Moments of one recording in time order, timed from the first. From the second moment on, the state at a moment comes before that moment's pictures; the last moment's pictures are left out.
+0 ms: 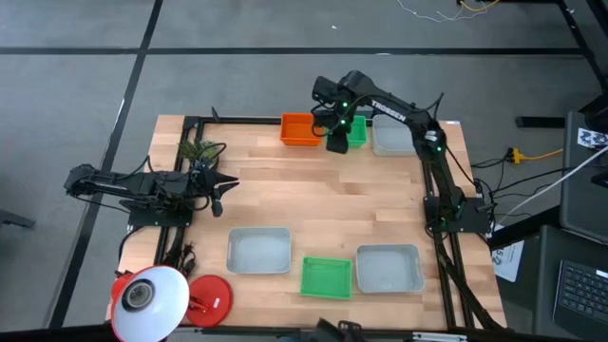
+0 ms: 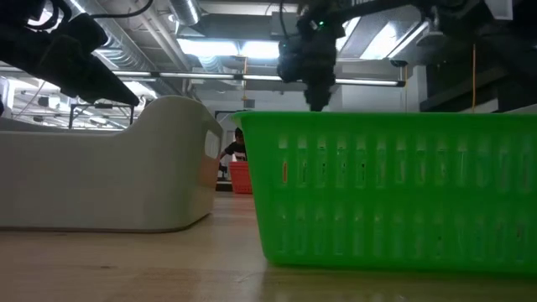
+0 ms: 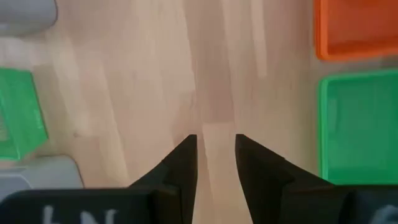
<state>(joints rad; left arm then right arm) -0.12 0.22 0.20 -0.25 -0.52 -0.09 -0.54 2.17 2.22 -1.58 -0.31 -0.37</state>
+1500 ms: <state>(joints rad) -0.21 1.49 0.90 -0.40 0.20 -0.28 -0.40 1.10 1.14 -1.04 -0.12 -0.09</state>
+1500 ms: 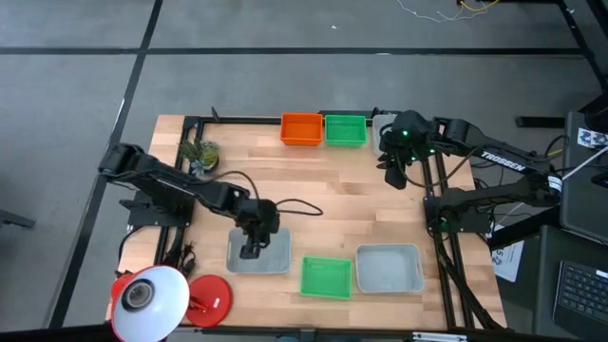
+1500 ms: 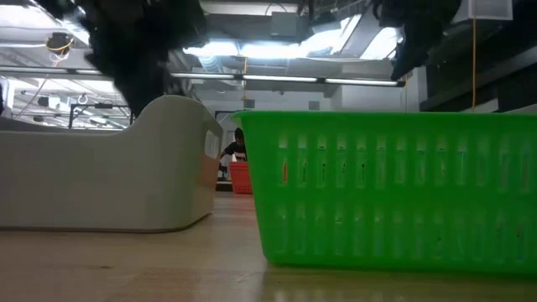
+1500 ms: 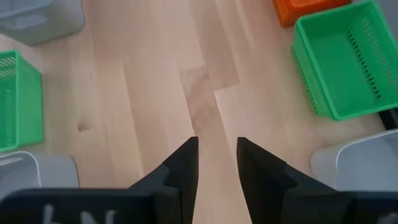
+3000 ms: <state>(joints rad) -0.01 1.78 1.29 -0.87 -0.17 -0.15 -0.40 1.10 1.13 -1.01 -0.12 -0.14</state>
